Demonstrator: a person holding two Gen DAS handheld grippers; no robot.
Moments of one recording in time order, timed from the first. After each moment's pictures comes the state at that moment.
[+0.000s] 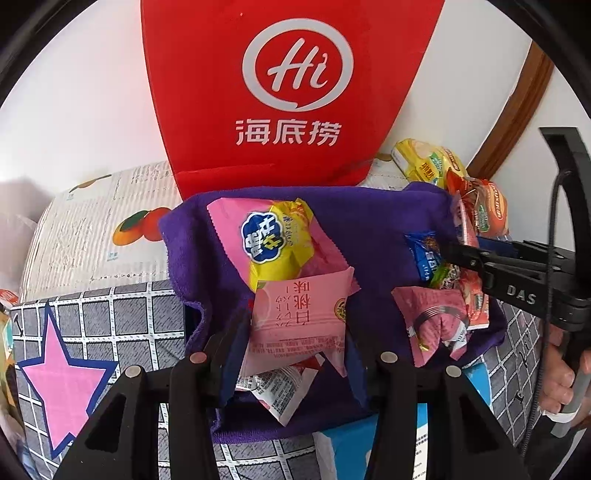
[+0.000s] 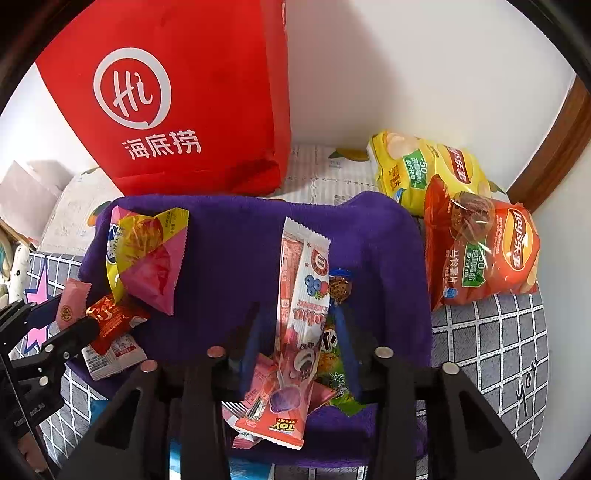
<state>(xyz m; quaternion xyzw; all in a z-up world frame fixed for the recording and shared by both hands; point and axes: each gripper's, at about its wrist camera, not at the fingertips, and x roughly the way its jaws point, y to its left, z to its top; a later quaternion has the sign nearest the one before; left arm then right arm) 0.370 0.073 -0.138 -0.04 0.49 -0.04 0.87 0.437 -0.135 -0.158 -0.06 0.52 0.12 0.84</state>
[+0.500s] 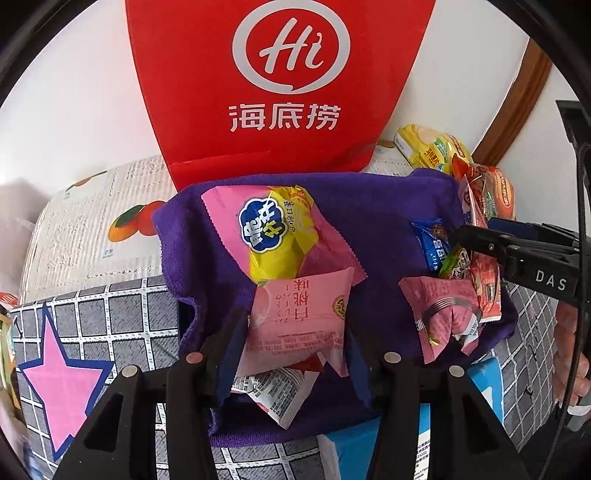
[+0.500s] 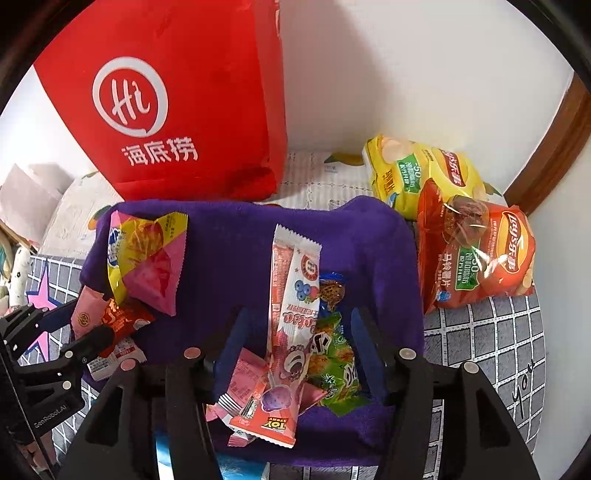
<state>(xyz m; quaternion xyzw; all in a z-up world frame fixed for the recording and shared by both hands) 0.377 0.067 -0.149 -0.03 0.50 -0.04 0.86 0.439 -0.140 -0.151 -0.05 0.52 0.11 0.85</state>
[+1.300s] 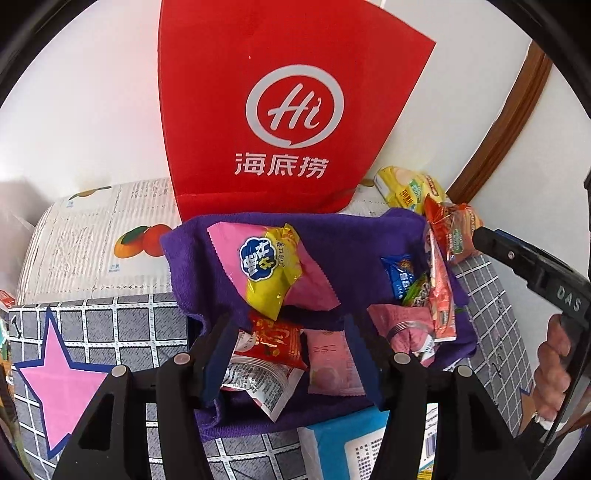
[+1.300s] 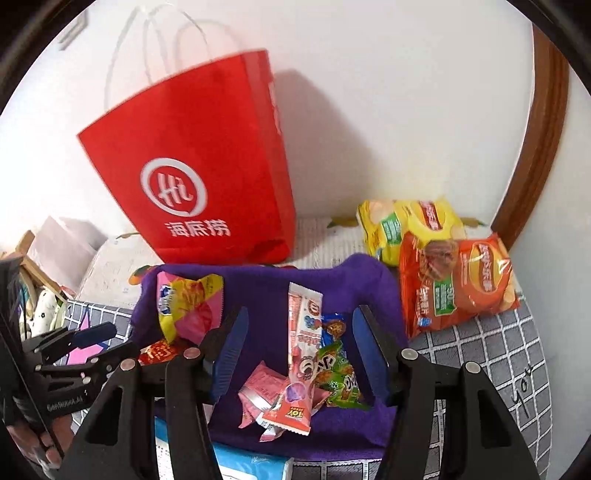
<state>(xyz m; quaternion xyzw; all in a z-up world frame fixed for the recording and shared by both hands) 0.357 0.082 -0.106 -0.08 0.46 -0.07 0.88 0.399 -0.155 -0.088 0.00 0.41 0.14 0.90</state>
